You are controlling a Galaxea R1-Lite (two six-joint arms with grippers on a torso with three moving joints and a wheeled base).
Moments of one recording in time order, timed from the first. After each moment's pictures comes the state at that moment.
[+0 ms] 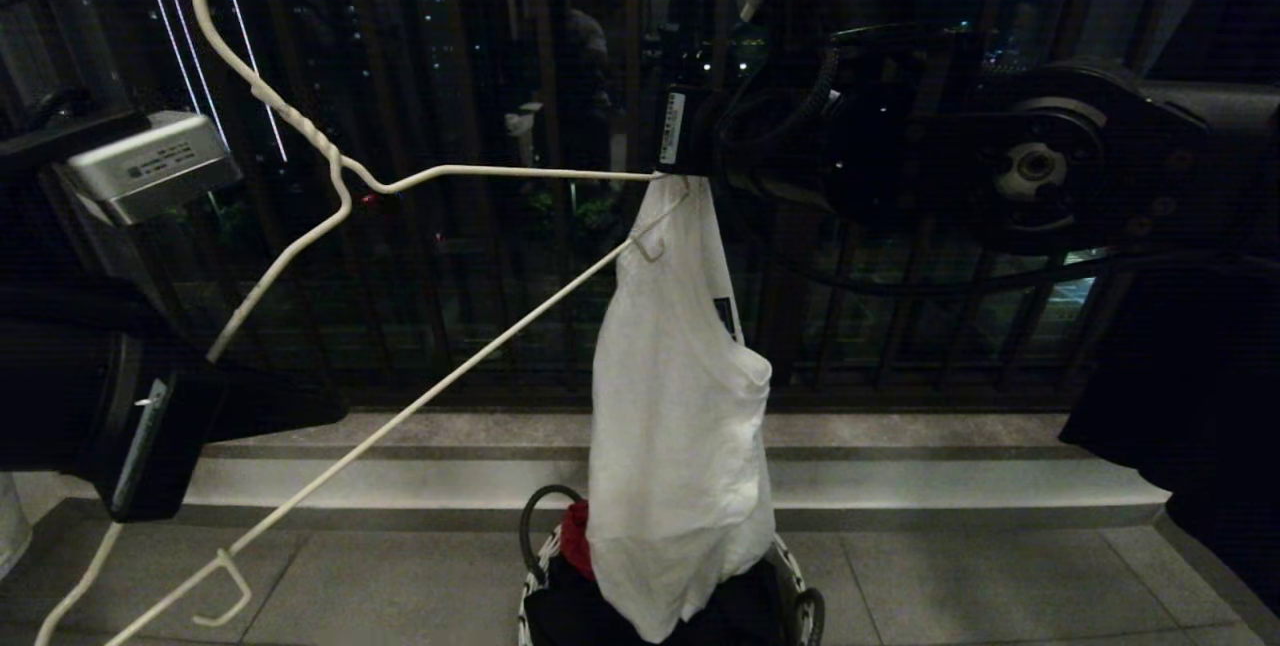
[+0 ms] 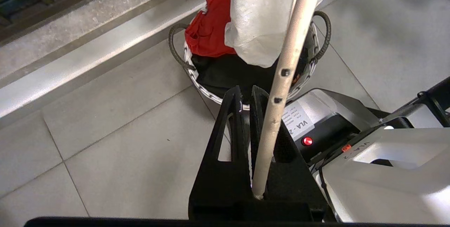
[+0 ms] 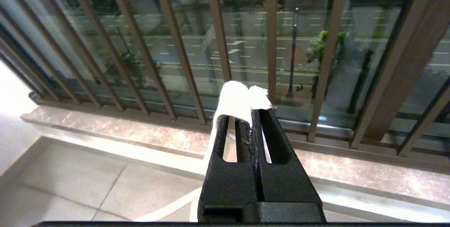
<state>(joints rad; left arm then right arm) -0.44 1.22 -1.30 0.70 -0.14 0.06 0.74 2.00 -1.95 0.04 -0.45 0.22</state>
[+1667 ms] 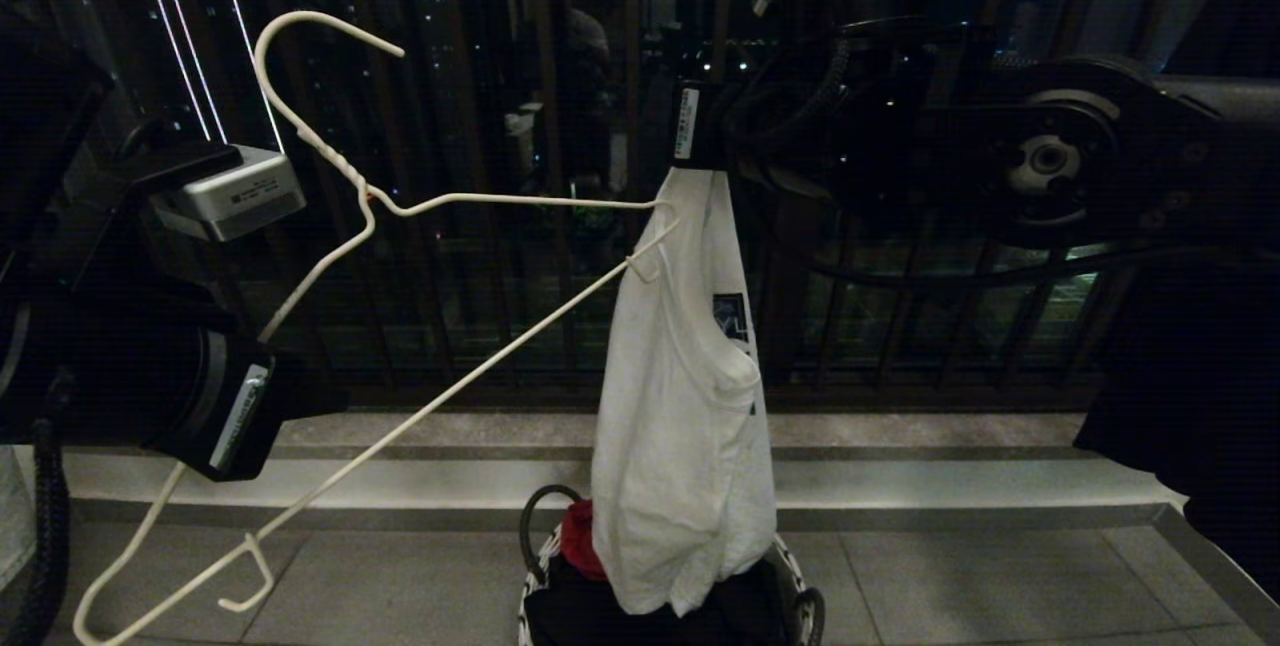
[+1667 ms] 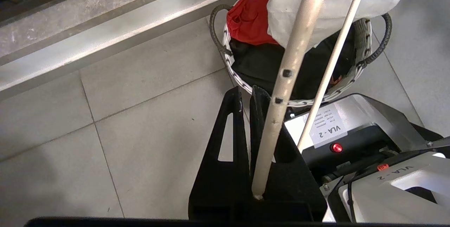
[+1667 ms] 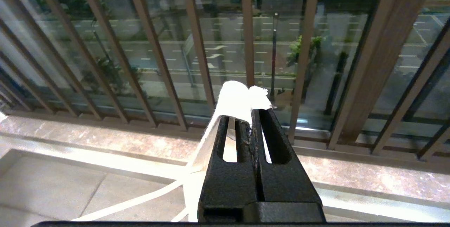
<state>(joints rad) -0.46 1.30 -1.31 0.71 0.06 0.00 0.73 1.99 -1.95 0.04 -0.52 0.19</state>
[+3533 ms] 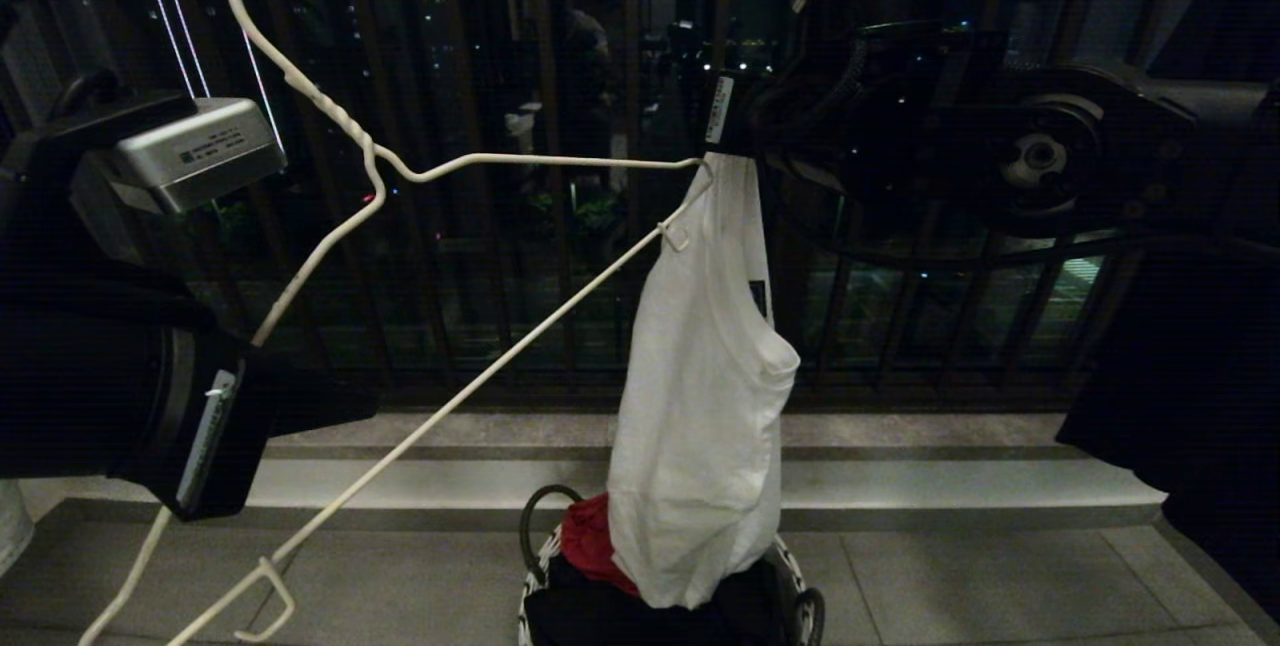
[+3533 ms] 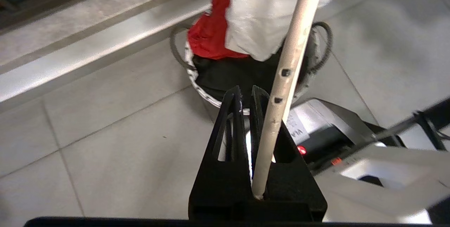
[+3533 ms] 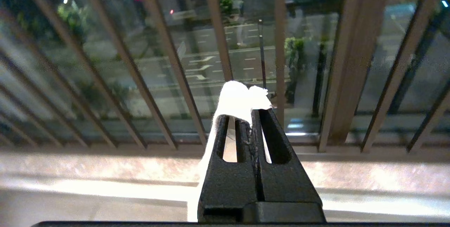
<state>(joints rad) -0.64 1.25 -1.34 0.71 0.08 -0.11 0.66 2.00 -1.96 0.00 -0.55 0.24</state>
